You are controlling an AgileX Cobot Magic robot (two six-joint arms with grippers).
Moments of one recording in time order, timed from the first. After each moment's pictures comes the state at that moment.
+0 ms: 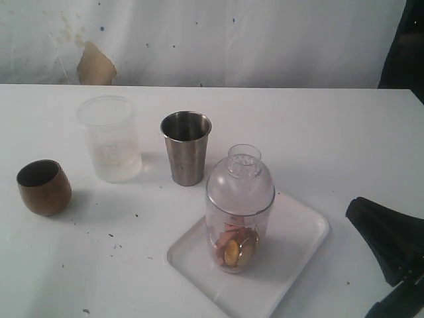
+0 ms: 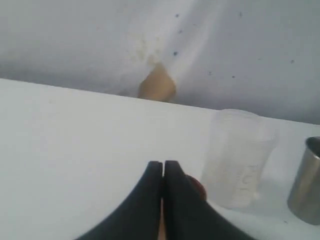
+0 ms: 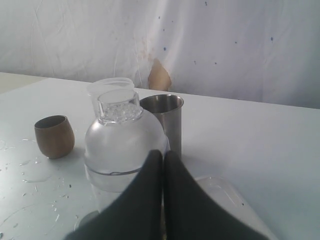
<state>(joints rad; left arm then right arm) -0.02 0.36 -0.15 0.03 0.04 -0.20 0.59 0.61 -0.01 0.19 -0.51 -0.04</state>
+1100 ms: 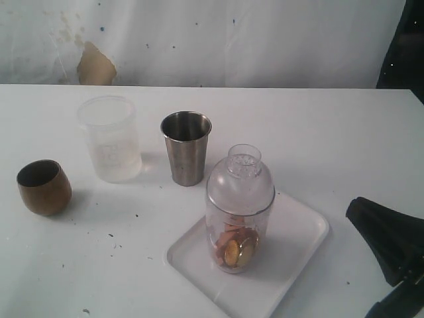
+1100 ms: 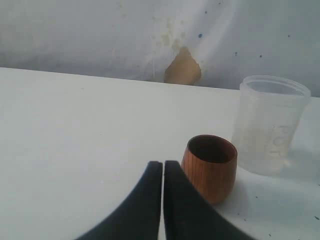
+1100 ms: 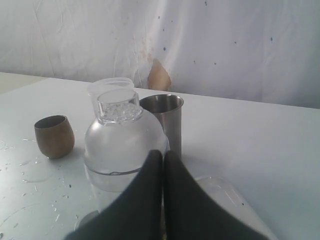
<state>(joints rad) 0.03 0.00 0.00 0.05 0.25 -0.14 0.59 0.61 -0.01 0.19 -0.51 -0.04</state>
